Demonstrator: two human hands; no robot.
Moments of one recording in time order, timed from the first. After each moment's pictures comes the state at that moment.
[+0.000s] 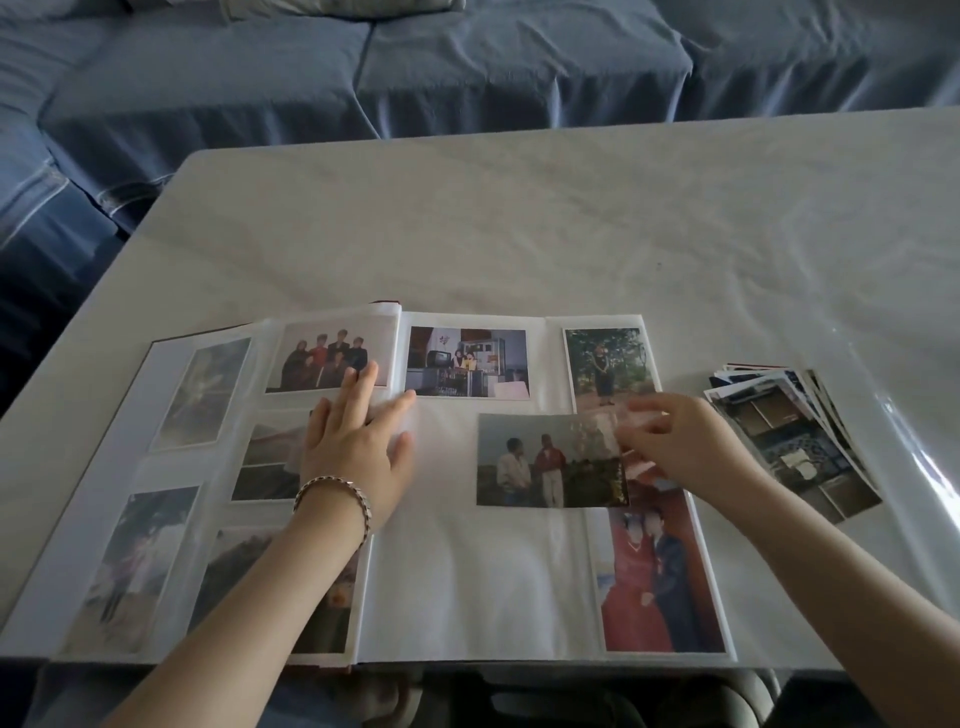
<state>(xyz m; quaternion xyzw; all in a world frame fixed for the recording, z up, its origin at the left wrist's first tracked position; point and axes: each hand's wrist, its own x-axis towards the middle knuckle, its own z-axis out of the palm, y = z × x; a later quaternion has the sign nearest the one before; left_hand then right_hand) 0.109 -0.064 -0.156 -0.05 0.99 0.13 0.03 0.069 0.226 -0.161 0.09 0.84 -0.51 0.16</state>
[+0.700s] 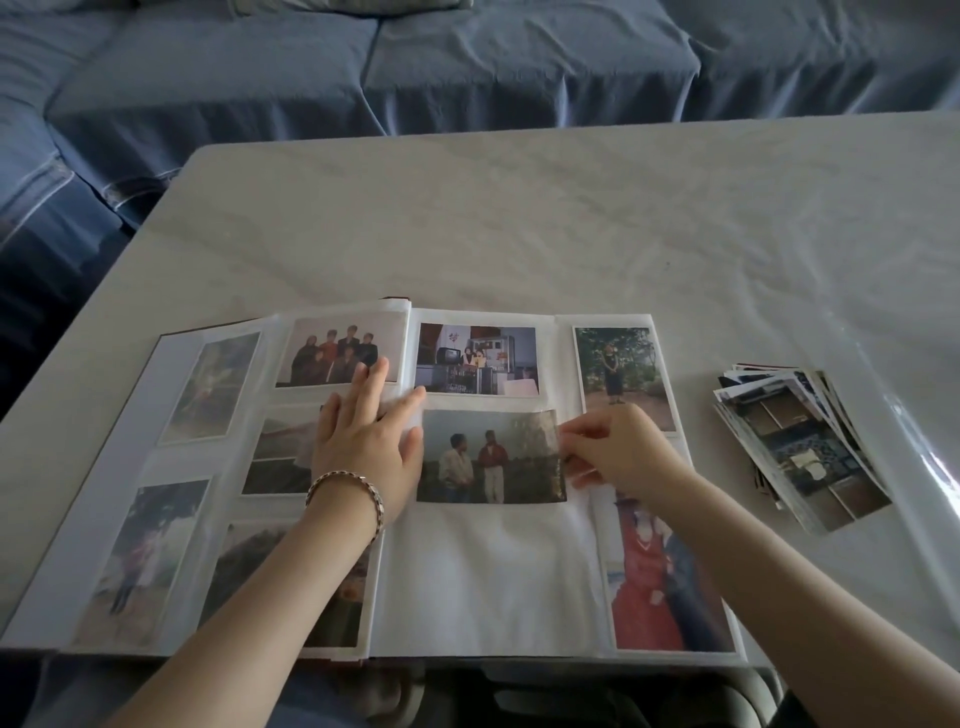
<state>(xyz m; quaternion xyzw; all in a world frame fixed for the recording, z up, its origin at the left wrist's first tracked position) 0.109 -0.063 -0.154 -0.04 0.99 0.11 0.03 0.077 0.170 -0.152 0.06 0.81 -0.54 0.24</state>
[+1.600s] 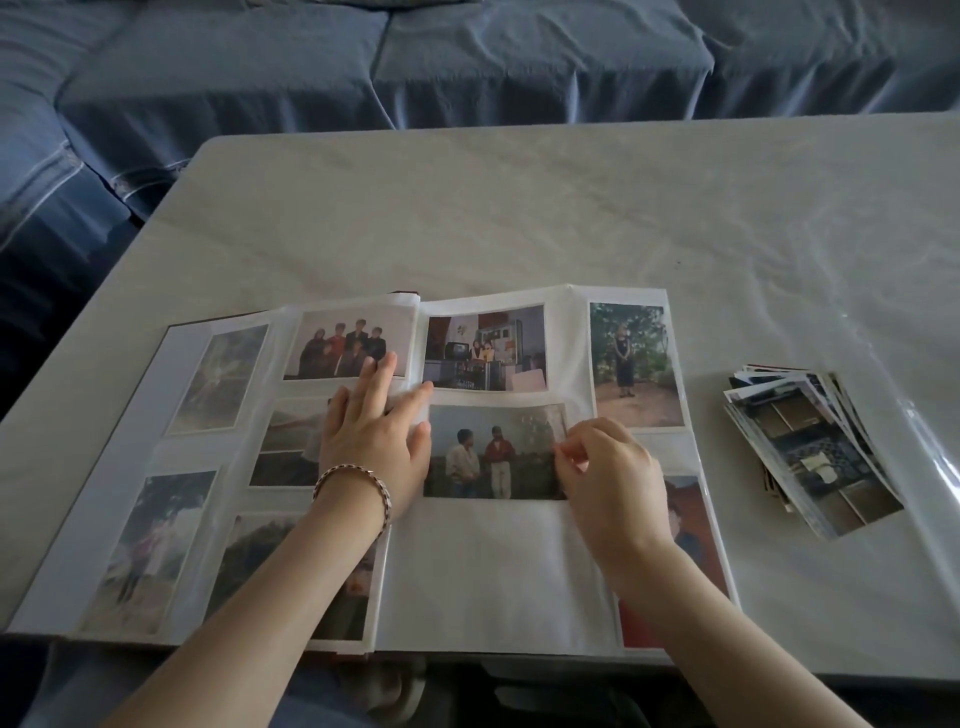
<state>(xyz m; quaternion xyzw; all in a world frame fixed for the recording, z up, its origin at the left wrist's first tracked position) 0.109 -0.064 -0.157 -0.04 0.99 0.12 0.02 0.119 0.143 -0.154 -0.02 0.95 -0.32 -0.01</state>
